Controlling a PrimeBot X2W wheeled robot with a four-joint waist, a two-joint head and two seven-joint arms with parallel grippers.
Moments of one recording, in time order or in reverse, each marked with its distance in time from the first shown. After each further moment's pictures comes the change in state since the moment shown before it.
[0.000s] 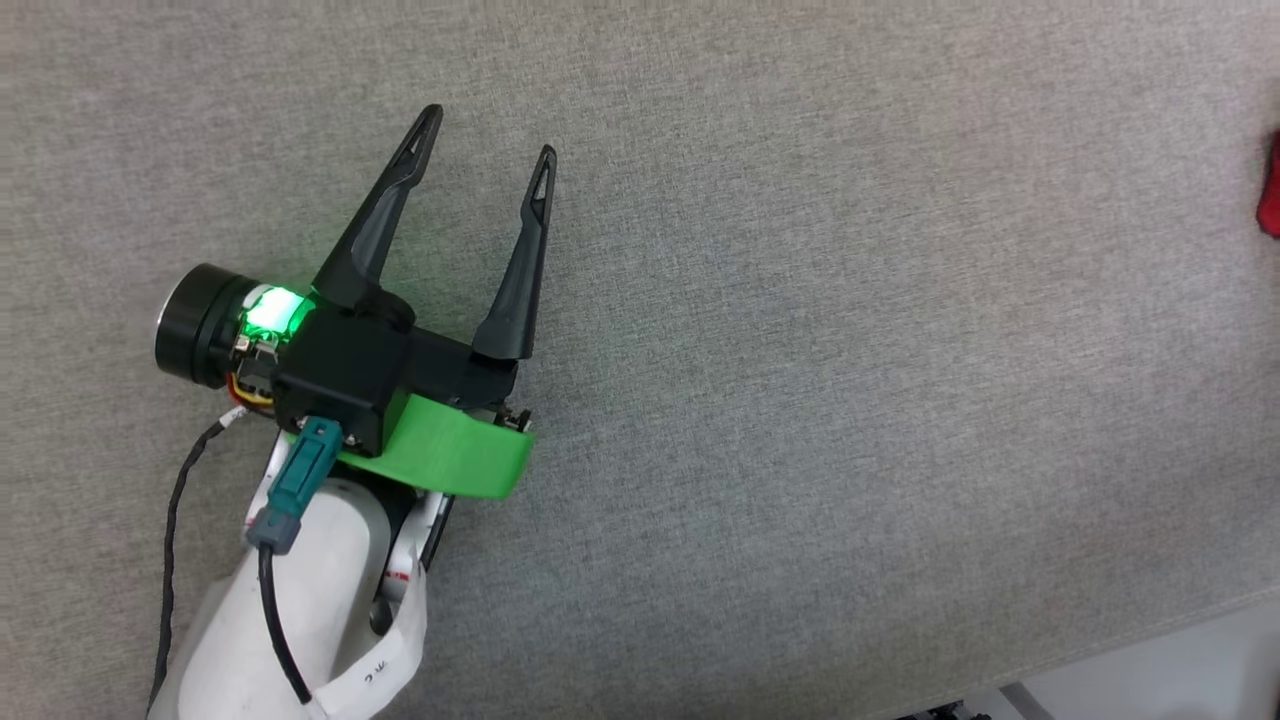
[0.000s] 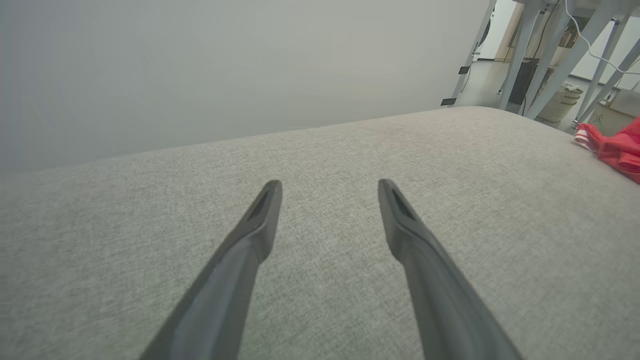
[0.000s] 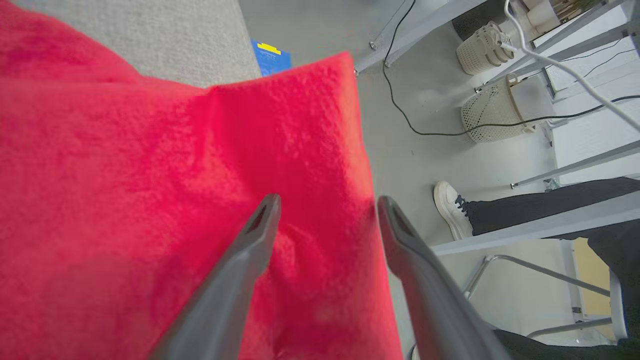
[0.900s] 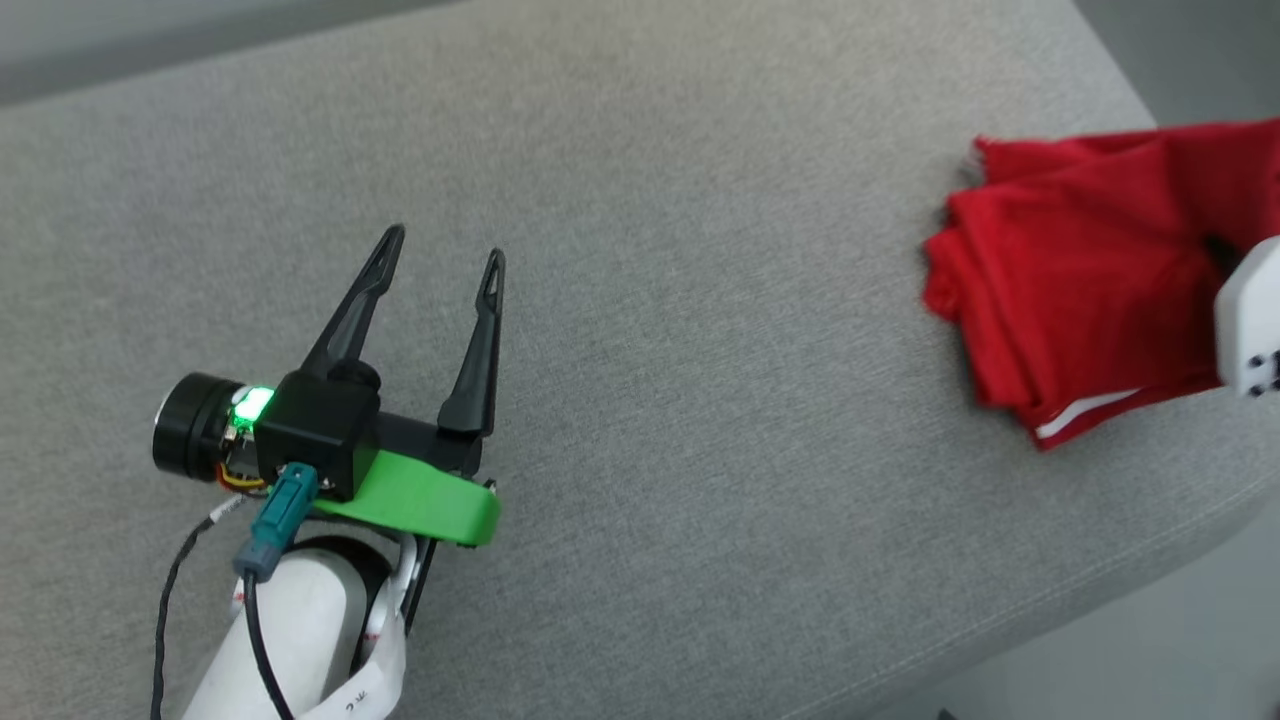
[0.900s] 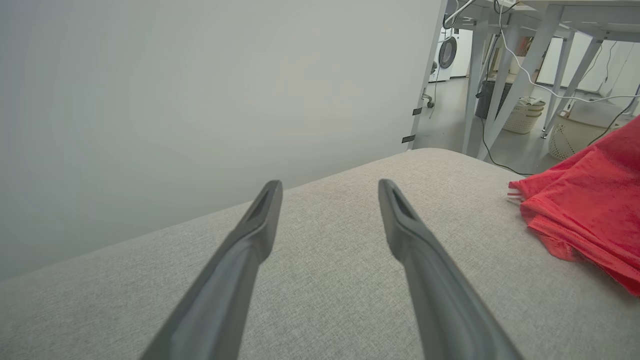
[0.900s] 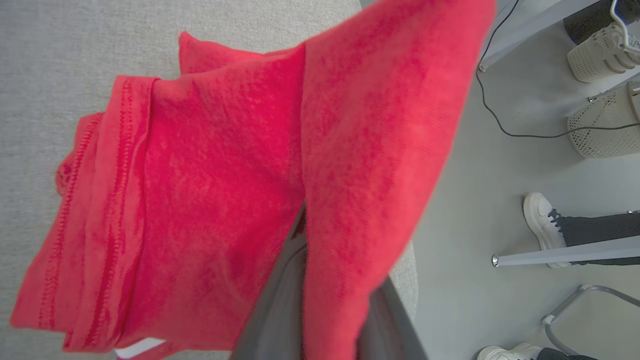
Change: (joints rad) left arm 0.159 0.002 0.061 0.043 -0.043 0.018 0.016; right arm 0.318 0.098 0.394 -0.659 0.351 0.000 0.470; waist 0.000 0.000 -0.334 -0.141
